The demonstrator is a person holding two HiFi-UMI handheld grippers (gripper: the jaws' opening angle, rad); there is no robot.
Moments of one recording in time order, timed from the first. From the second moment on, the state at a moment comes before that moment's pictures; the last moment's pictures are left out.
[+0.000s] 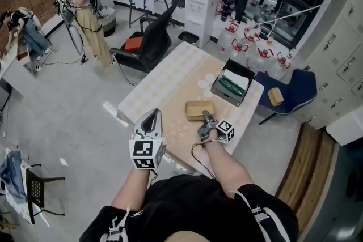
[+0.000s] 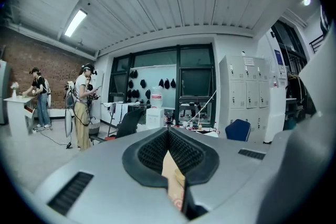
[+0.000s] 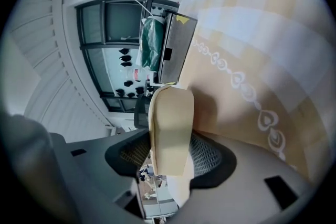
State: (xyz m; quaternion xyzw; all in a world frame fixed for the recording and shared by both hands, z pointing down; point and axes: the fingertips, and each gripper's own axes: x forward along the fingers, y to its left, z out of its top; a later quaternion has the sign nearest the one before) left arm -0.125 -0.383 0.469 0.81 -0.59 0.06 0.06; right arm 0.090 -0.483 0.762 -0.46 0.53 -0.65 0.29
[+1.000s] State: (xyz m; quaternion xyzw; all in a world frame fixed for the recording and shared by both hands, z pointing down) left arm -0.053 -0.387 0.463 0.86 -0.51 0.04 0.07; right arm 0.142 -0.441 0.544 -0.63 0.77 -0.12 -0.01
